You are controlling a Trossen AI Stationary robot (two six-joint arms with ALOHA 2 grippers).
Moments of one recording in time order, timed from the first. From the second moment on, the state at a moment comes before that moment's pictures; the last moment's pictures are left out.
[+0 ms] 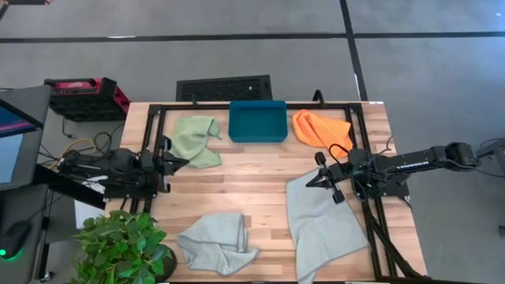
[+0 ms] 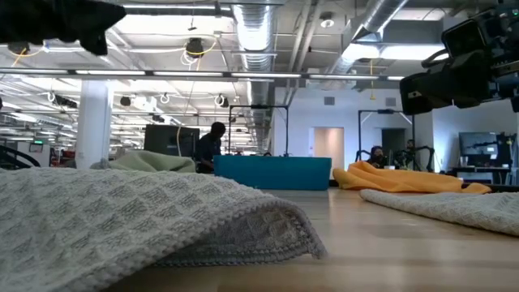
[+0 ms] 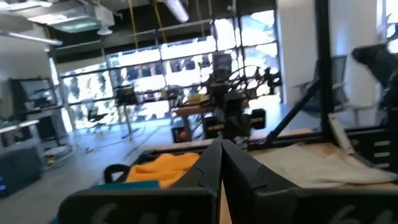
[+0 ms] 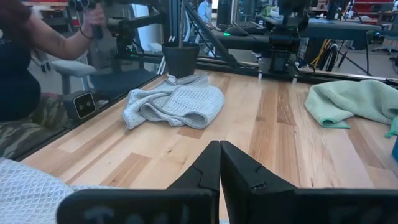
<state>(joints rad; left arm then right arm) -0.16 0.08 0.18 0.09 -0.24 0.19 -0.03 0.69 0.00 0.53 -0.39 -0.13</state>
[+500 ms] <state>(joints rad) -0.16 0.66 0.67 -0.43 -0.38 -0.04 -0.03 0.69 0.00 0.53 -0.39 -0.13</state>
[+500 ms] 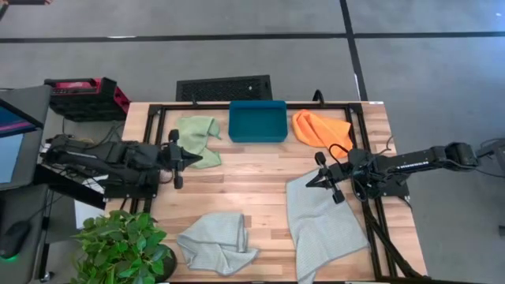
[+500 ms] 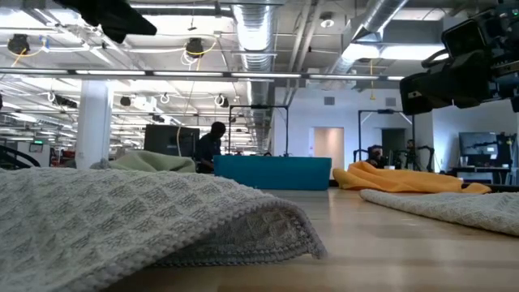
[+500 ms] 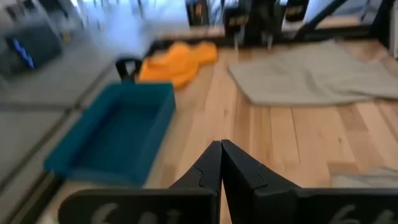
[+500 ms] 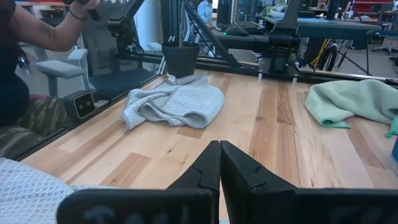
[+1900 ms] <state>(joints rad) -0.21 1.42 1.15 -0.51 -0.18 -0.02 0.11 0.69 0.71 -0.54 0.14 0.12</state>
